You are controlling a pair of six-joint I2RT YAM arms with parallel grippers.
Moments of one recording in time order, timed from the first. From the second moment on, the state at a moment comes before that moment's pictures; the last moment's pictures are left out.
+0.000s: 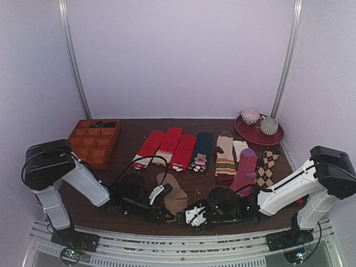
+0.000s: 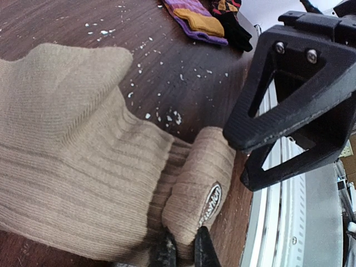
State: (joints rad) left arm -1.00 1.81 0.47 0.66 0.57 -0.39; right arm 1.28 1.62 0.57 0.42 0.05 -0.55
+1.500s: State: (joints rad) left arm -1.17 1.25 0.30 0.51 0.02 0.03; right arm 0.94 1.94 1.02 -0.24 -0.78 0.00
